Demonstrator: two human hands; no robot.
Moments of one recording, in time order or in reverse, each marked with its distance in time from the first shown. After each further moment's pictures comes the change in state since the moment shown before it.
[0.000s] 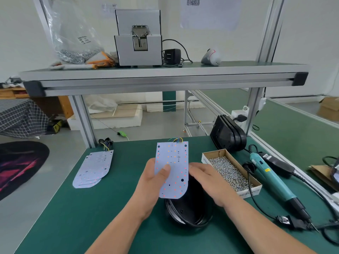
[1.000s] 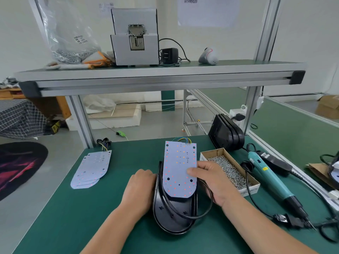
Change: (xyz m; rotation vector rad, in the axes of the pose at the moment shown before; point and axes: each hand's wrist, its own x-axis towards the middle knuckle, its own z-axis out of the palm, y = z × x) left_hand 0.013 -0.001 -0.023 1.552 -0.072 0.132; right_hand 0.006 0.018 -0.007 0.486 0.110 0.050
